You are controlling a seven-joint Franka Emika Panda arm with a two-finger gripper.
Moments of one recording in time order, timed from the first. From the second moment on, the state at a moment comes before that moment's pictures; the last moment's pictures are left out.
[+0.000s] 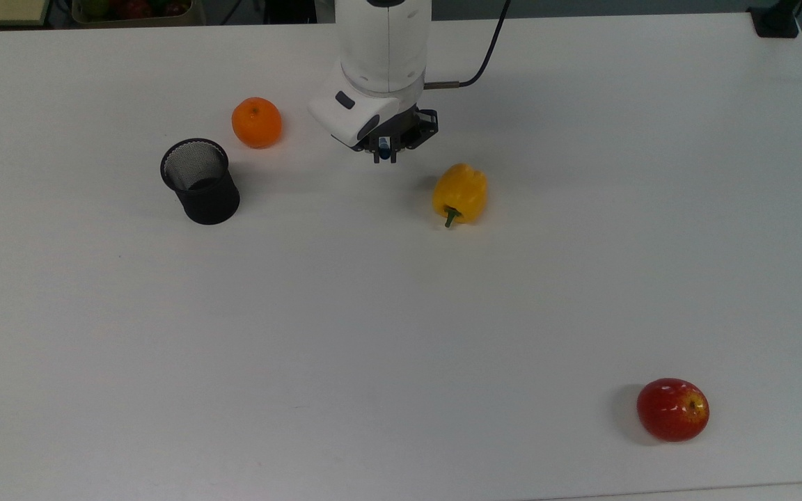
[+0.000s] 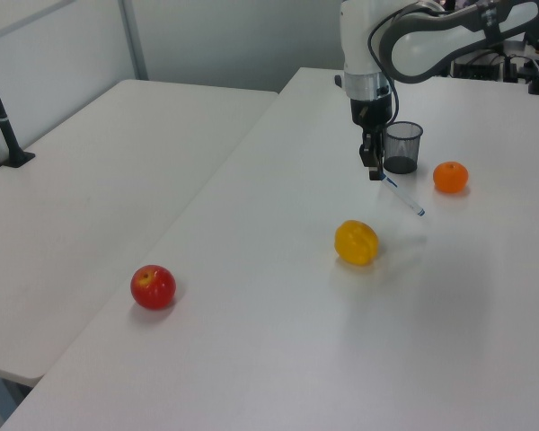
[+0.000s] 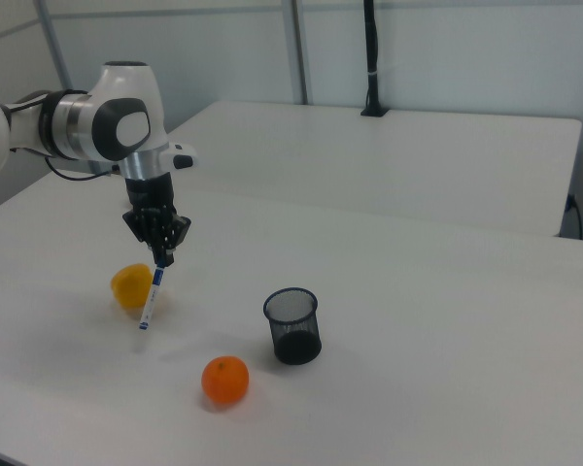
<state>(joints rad) 0.21 0.31 -0.01 -1.64 0.00 1.84 0.07</state>
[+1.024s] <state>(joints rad) 0.20 0.18 -0.02 -1.62 -0.04 1.81 0.07</state>
